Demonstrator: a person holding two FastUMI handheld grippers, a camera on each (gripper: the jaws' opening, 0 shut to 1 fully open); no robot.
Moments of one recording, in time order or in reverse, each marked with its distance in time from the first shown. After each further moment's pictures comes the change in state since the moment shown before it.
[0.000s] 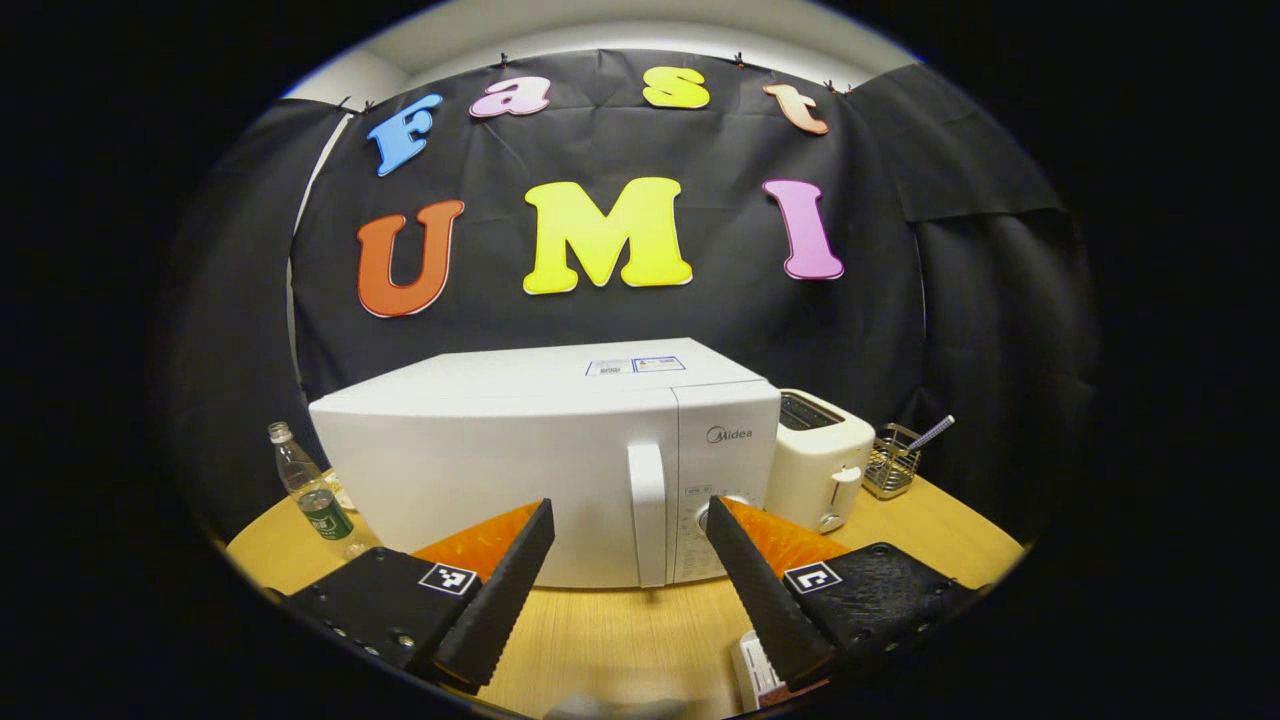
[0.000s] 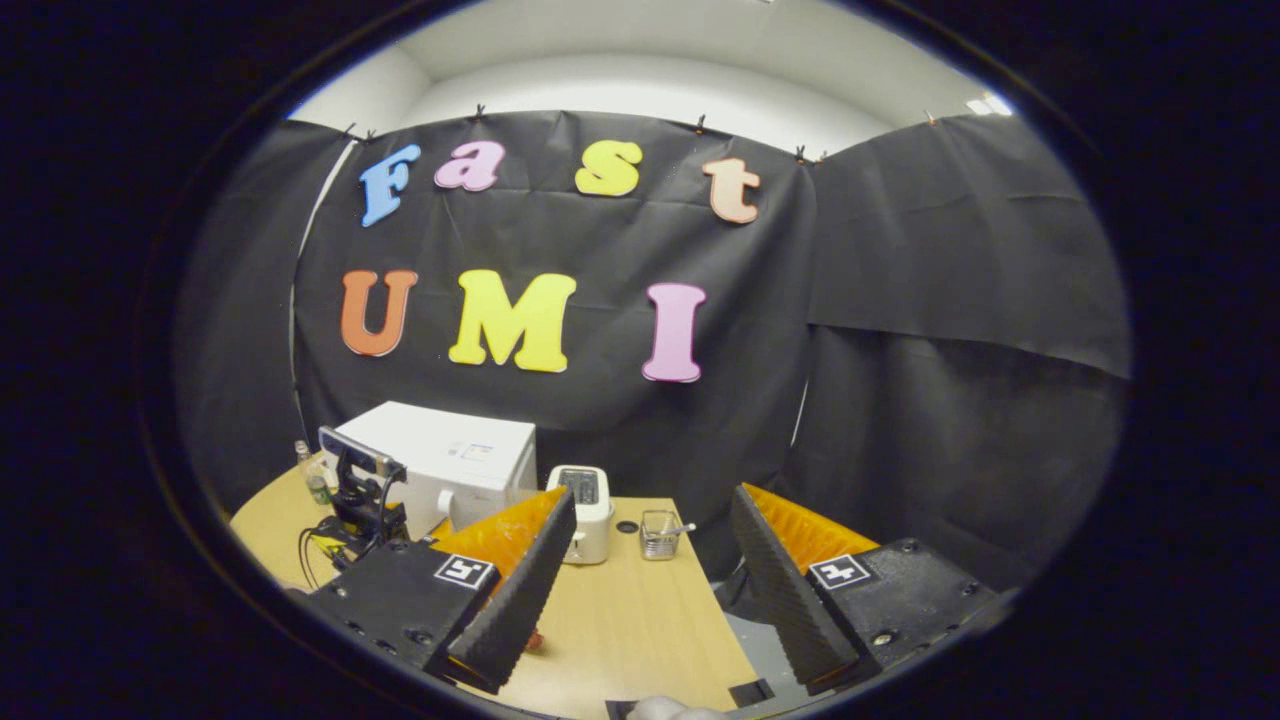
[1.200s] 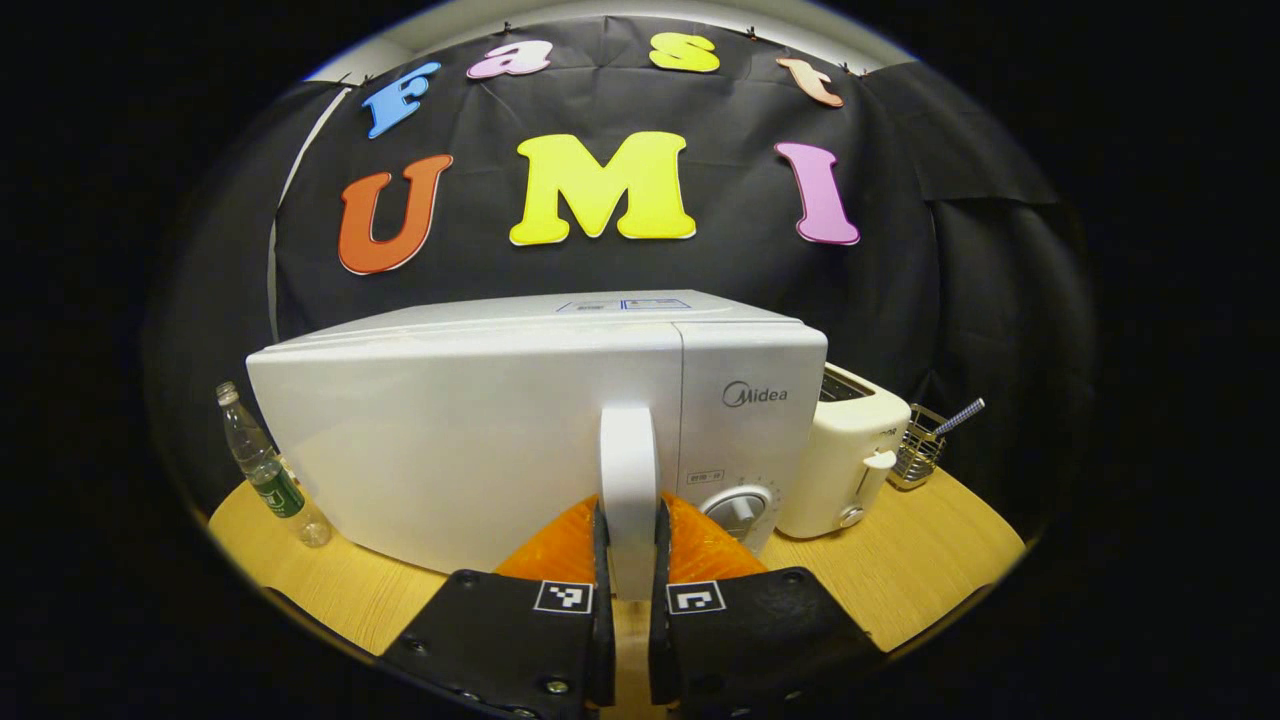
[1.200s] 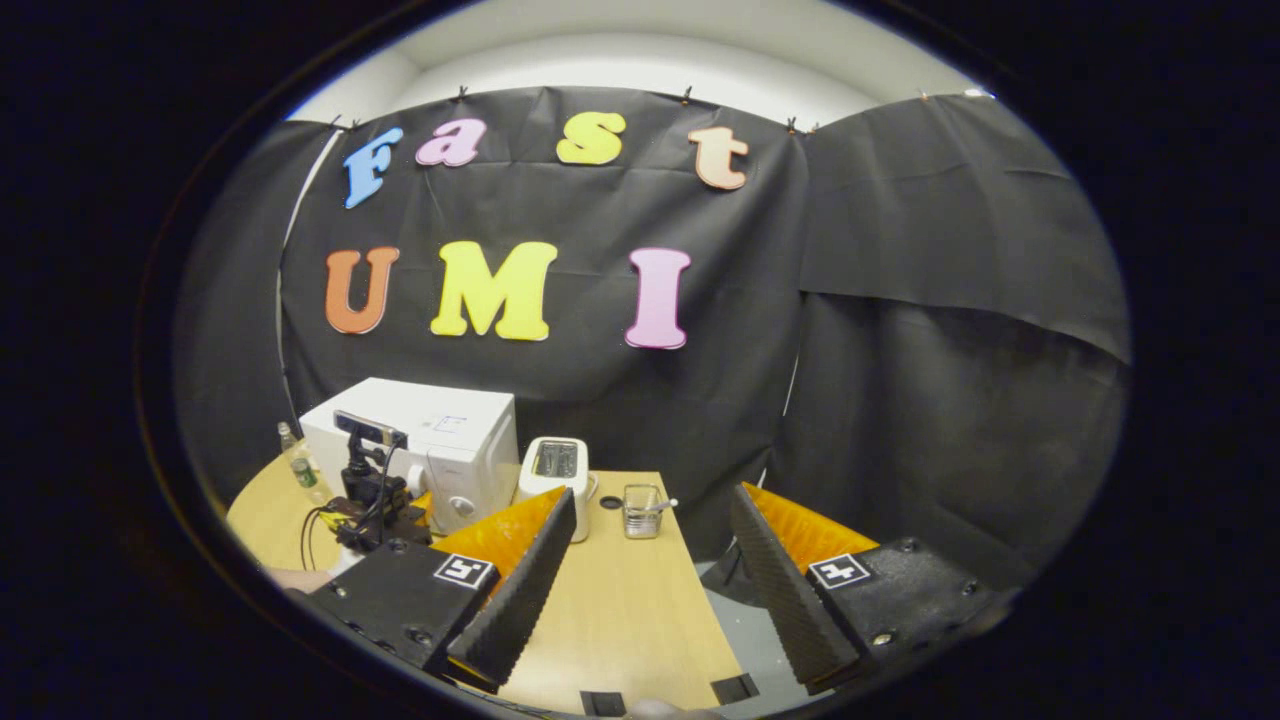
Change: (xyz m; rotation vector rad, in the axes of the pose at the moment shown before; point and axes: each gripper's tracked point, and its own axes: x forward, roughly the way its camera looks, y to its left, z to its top) left arm 0.029 -0.007 -0.032 -0.034 0.105 -0.017; right arm 0.020 -0.018 -0.024 0.010 0.064 0.012
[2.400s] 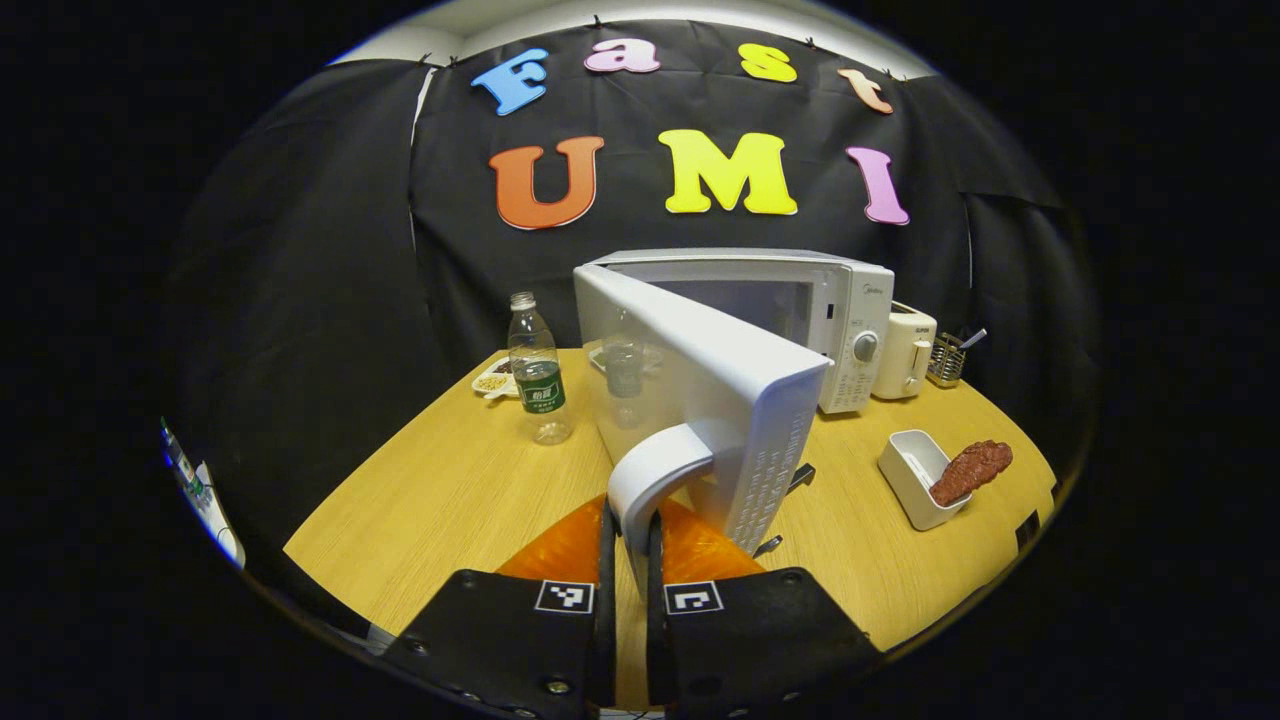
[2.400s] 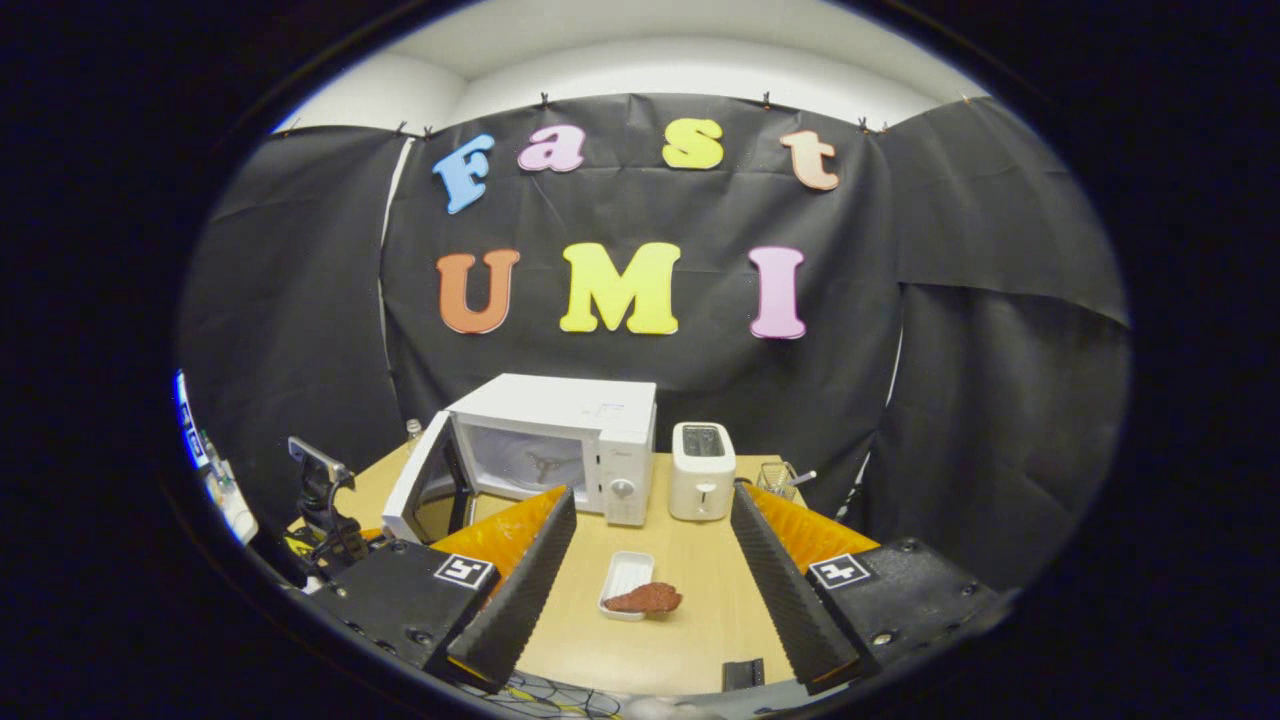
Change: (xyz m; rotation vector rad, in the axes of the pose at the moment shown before) left arm -0.240 0.208 -0.084 -0.005 0.129 0.167; right arm -0.086 0.168 -0.031 0.022 0.013 0.254
